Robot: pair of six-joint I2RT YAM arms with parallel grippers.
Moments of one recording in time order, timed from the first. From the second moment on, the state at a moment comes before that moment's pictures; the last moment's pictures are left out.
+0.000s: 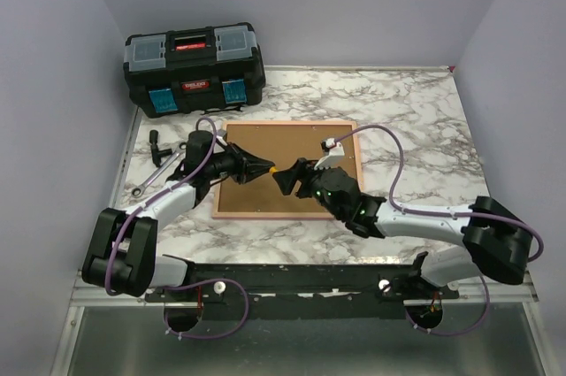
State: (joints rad) left arm -0.27 1.33 0.58 0.26 0.74 -1.46; right arm 1.04 1.34 0.64 0.51 0.38 0.71
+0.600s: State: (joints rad) left arm -0.24 1.33 0.57 0.32 0.74 -1.51; right arm 1.04 1.51 0.71 0.61 0.41 0.71
